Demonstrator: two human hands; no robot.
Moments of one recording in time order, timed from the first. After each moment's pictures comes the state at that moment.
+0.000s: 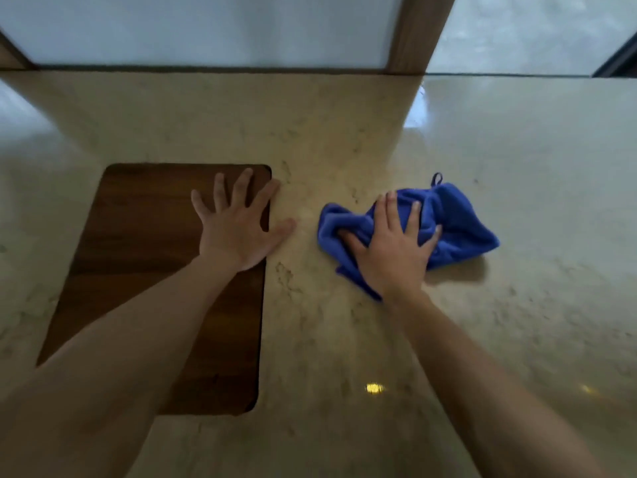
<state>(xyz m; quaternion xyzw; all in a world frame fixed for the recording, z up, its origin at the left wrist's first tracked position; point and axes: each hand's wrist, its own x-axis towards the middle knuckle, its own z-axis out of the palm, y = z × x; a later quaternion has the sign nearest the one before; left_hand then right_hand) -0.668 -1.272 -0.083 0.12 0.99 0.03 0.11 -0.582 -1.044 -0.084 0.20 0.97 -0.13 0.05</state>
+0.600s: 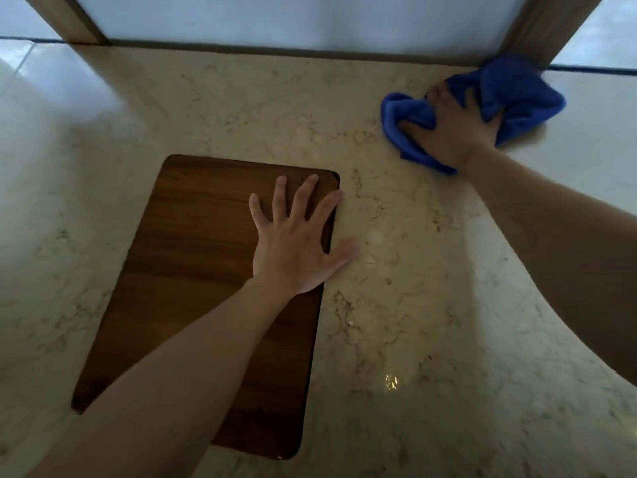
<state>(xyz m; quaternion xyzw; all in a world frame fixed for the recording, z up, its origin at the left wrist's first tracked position) -0.670 -1.273 -0.089 0.12 0.99 0.05 0.07 -0.818 -1.009 -0.077 0.06 0.99 -0.10 0.09</state>
